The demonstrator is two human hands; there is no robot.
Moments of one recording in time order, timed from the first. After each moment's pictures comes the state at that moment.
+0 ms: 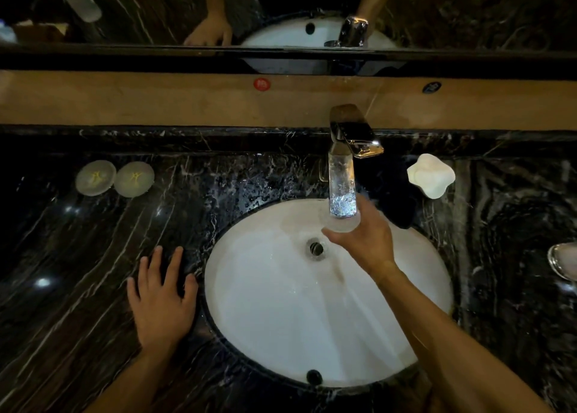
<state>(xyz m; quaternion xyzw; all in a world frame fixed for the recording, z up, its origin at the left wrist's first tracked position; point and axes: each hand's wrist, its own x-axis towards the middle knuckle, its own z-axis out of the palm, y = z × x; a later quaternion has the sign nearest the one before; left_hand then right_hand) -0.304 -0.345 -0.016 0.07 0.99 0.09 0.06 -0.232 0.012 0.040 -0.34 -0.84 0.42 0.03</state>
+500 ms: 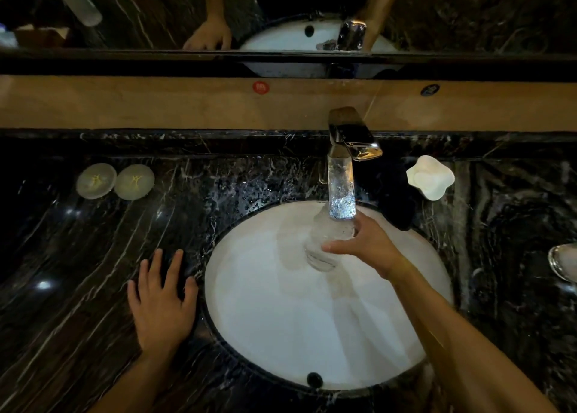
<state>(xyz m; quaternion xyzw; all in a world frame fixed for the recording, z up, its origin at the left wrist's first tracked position) -0.304 -0.343 -0.014 0.07 0.99 0.09 0.05 -0.226 0.032 0.033 -0.28 -0.74 0.61 -0.10</state>
